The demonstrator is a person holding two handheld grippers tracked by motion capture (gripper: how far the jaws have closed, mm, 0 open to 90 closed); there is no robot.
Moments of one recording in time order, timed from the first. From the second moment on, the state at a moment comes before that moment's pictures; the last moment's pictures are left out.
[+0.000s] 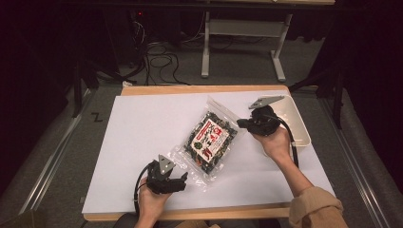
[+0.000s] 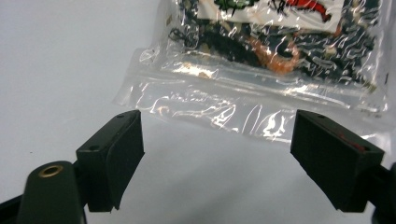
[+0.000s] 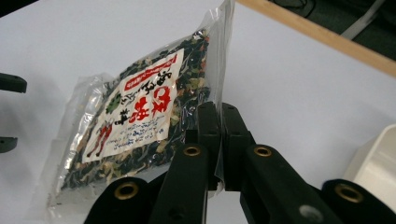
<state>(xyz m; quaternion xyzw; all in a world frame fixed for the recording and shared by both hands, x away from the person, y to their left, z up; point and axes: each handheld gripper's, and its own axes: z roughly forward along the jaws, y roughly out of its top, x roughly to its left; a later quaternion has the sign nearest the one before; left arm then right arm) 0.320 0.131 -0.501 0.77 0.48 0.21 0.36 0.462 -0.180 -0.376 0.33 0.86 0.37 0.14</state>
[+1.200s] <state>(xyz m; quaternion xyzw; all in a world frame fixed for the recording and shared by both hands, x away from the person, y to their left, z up) 0.321 0.131 -0.501 0.78 0.48 0.21 0.35 0.455 -0.212 -0.245 0.33 0.82 0.39 0.25</state>
